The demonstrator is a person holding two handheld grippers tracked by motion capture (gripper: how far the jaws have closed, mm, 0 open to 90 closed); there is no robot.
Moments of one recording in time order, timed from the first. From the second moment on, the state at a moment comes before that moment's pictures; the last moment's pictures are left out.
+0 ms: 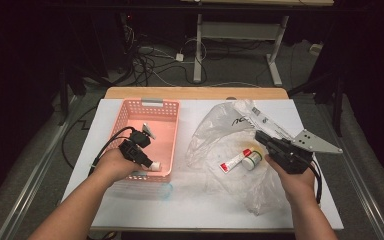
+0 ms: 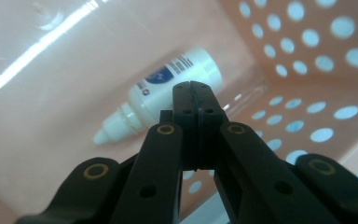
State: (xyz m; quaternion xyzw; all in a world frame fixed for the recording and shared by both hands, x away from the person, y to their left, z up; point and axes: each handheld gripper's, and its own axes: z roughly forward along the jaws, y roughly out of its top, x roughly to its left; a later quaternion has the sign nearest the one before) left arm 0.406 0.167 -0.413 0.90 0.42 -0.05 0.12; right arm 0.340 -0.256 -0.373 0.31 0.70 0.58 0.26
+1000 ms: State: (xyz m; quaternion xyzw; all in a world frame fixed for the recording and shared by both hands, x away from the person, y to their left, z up) left arm 0.443 0.163 -0.428 0.91 0.39 0.01 0.14; right arm 0.342 -0.257 -0.376 0.31 0.70 0.58 0.26
